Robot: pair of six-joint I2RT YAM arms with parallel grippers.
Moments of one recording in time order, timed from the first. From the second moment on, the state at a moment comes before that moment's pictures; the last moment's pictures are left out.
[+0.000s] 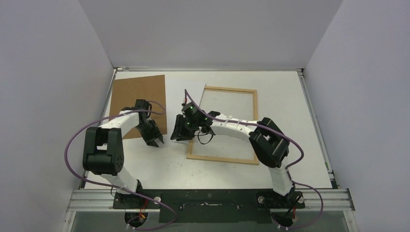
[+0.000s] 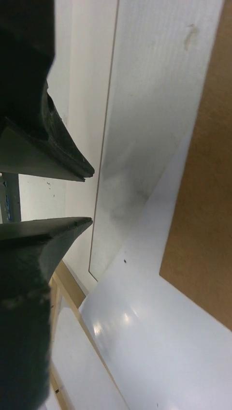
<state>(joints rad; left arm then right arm) -0.08 1.65 0.98 -0.77 0.18 -0.62 0.91 1.99 1.47 -0.26 -0.27 0.92</state>
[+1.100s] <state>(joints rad) -0.10 1.62 0.89 -0.77 0.15 -0.70 0.92 1.95 1.30 -0.40 -0.12 0.95</state>
